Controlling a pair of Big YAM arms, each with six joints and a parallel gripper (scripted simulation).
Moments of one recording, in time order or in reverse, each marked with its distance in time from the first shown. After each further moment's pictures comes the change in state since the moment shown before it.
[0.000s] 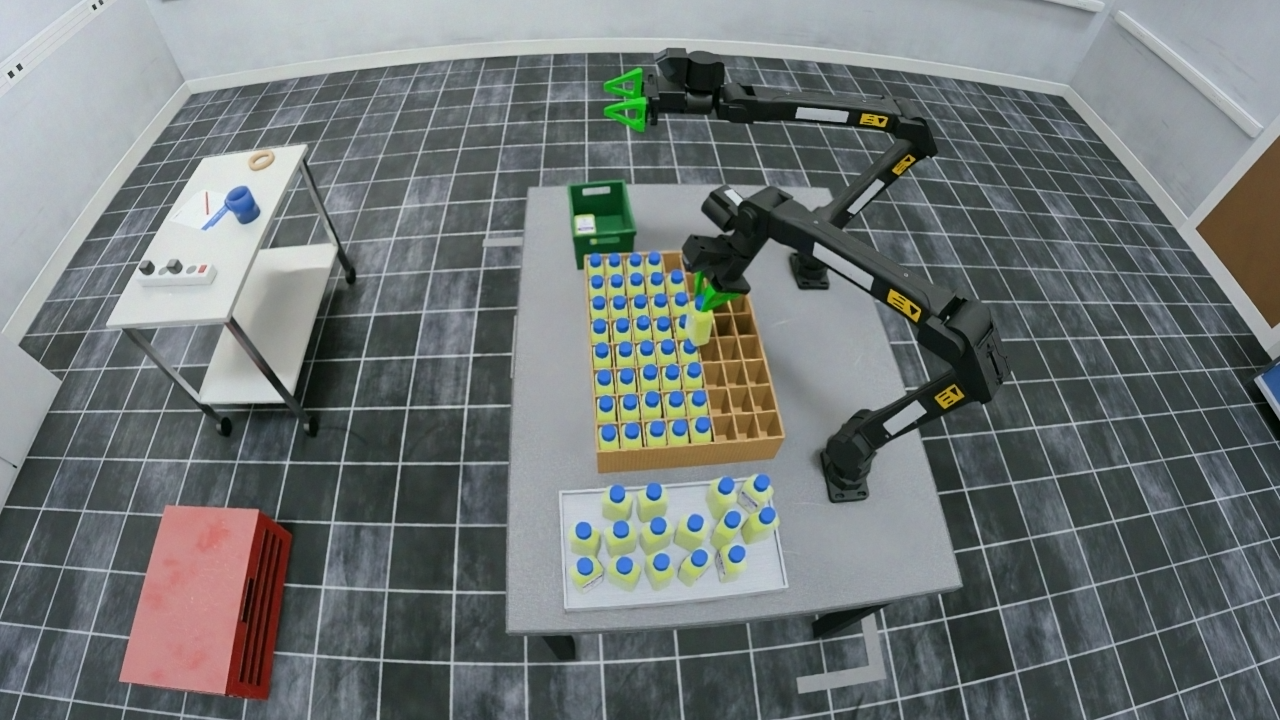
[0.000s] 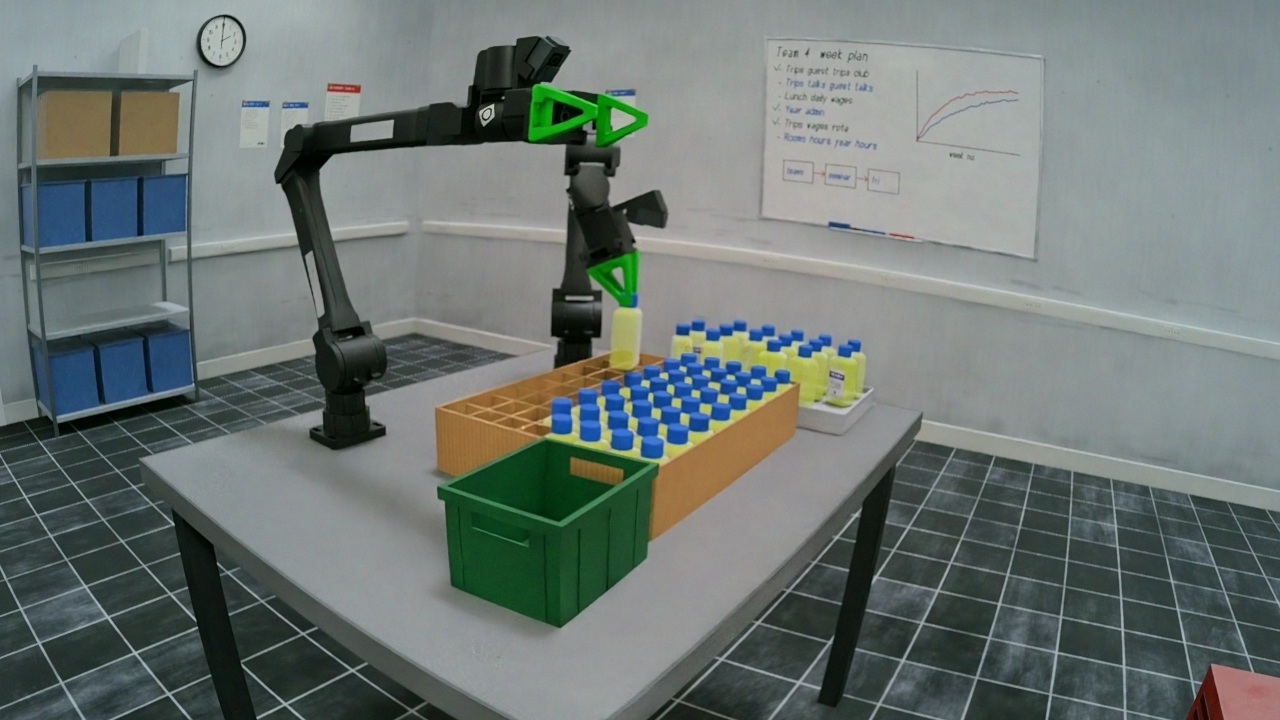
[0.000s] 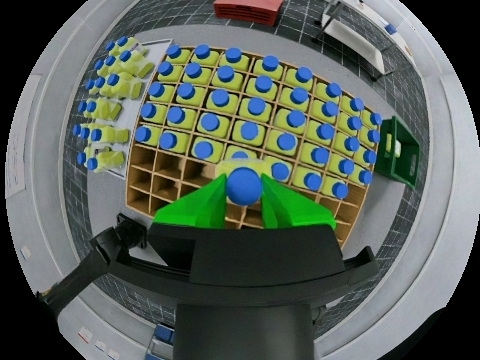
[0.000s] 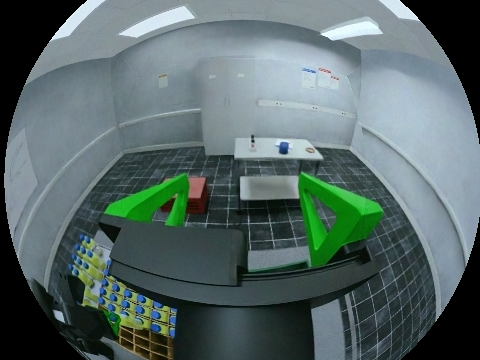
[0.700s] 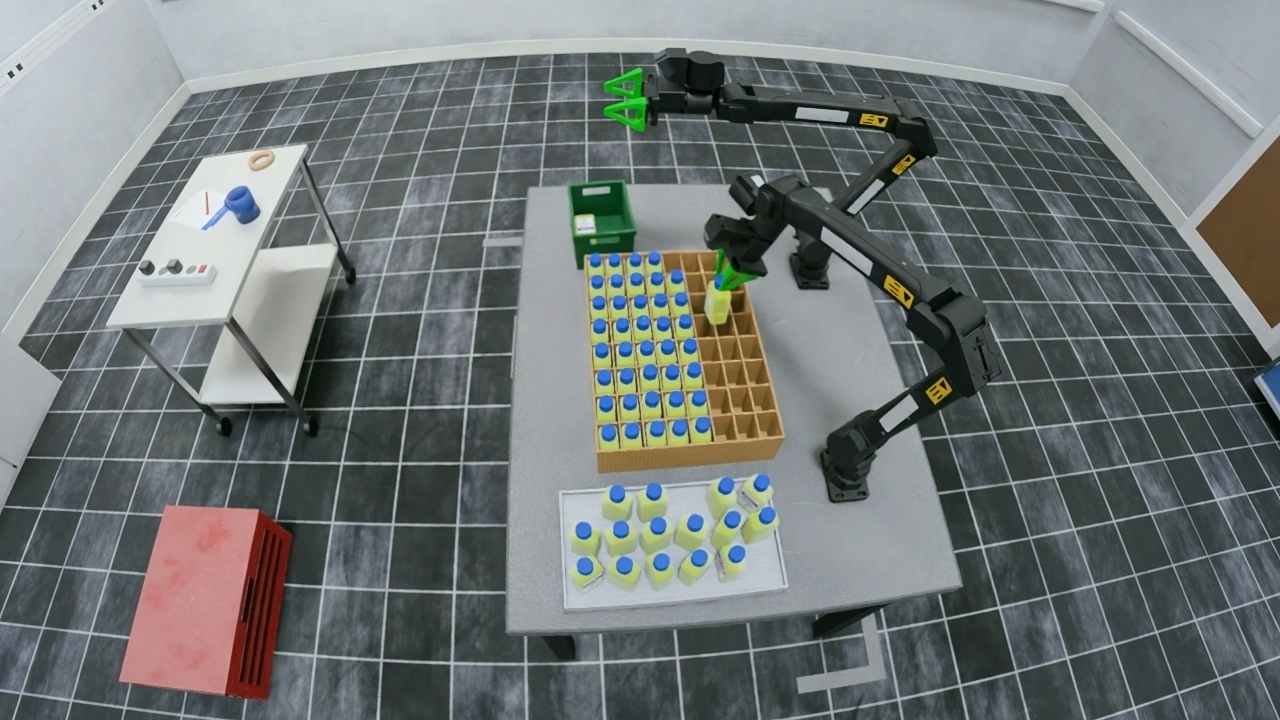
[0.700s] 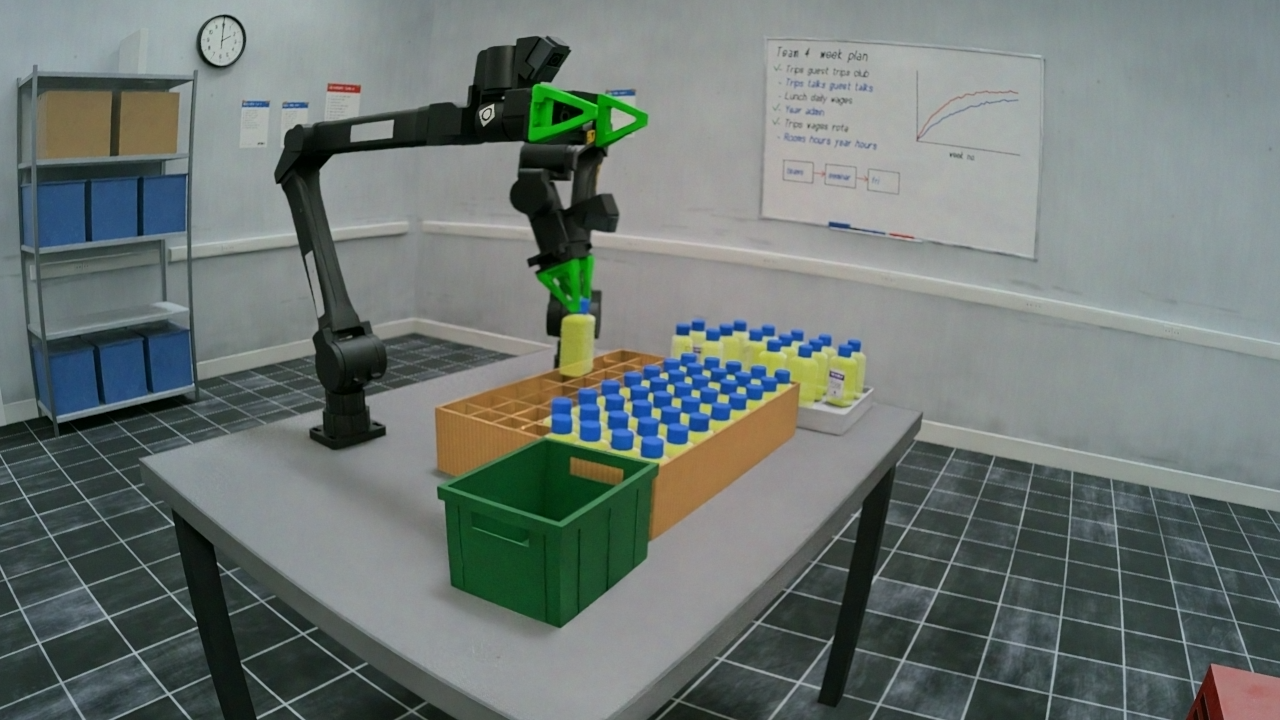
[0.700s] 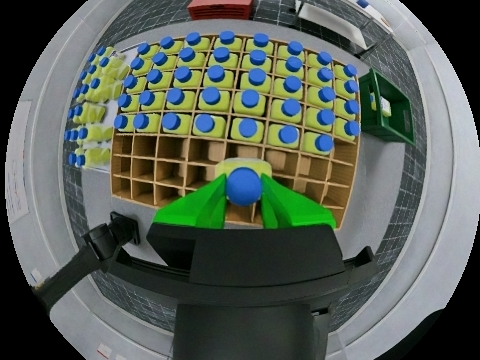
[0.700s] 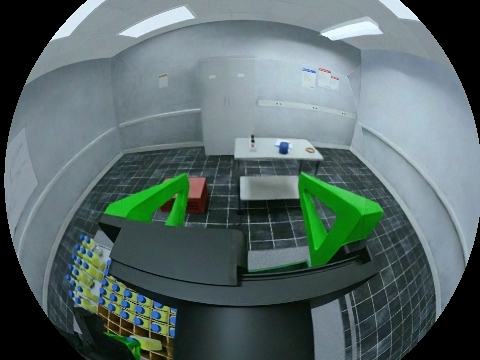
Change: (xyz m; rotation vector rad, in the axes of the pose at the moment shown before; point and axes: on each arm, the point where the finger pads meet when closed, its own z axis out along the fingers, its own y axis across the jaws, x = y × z) left arm 0.062 -0.042 -0.019 0.058 -0.002 0.121; right arm 0.000 0.000 0.000 0.000 0.000 0.000
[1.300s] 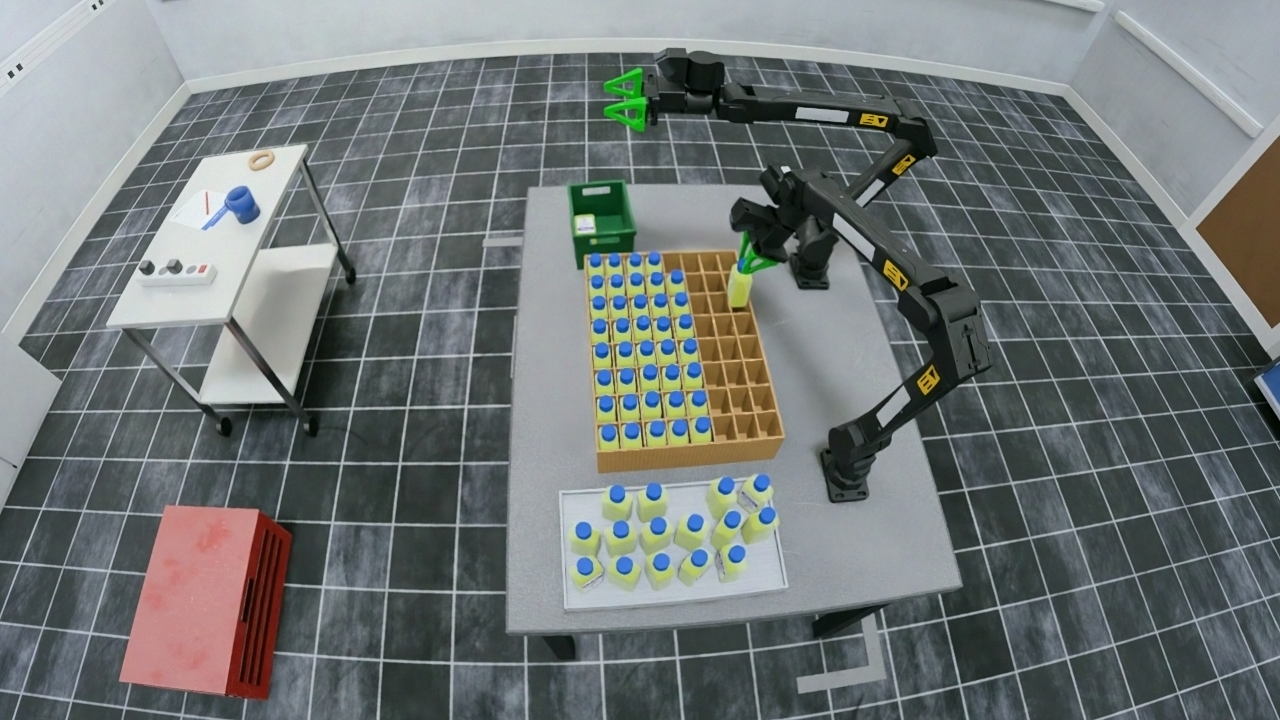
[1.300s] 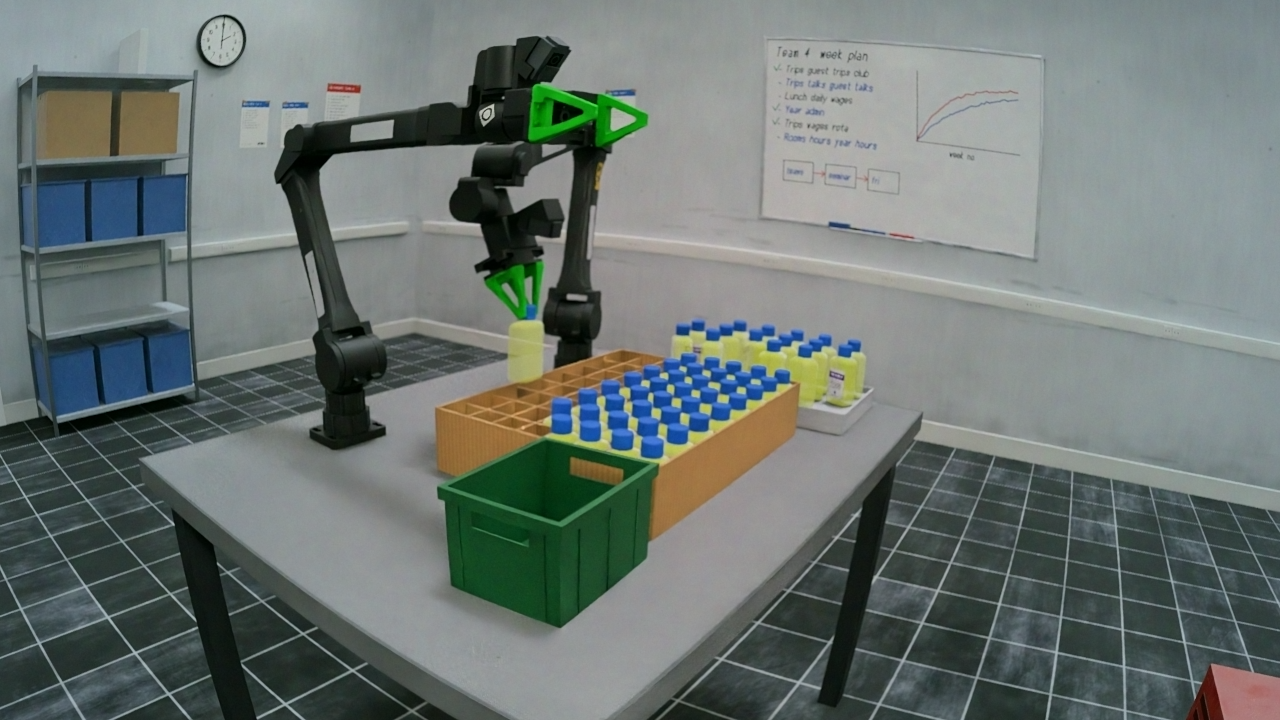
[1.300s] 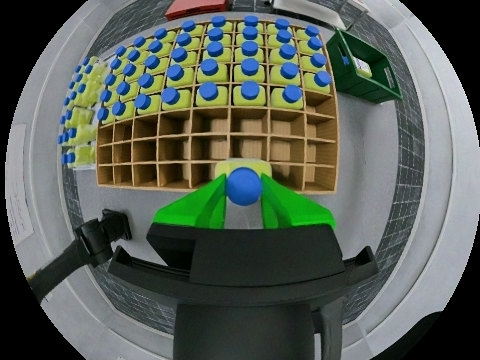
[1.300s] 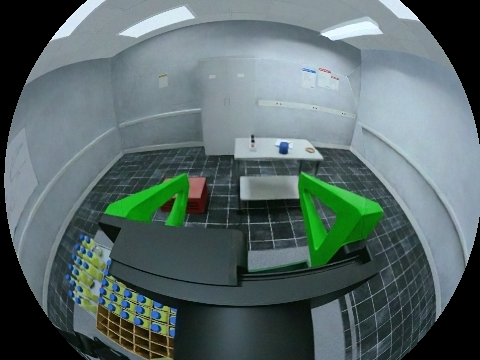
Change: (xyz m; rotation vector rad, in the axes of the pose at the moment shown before) left arm 0.064 -0.043 -0.019 0.054 -0.010 0.108; right arm 0.000 0.000 0.000 0.000 0.000 0.000
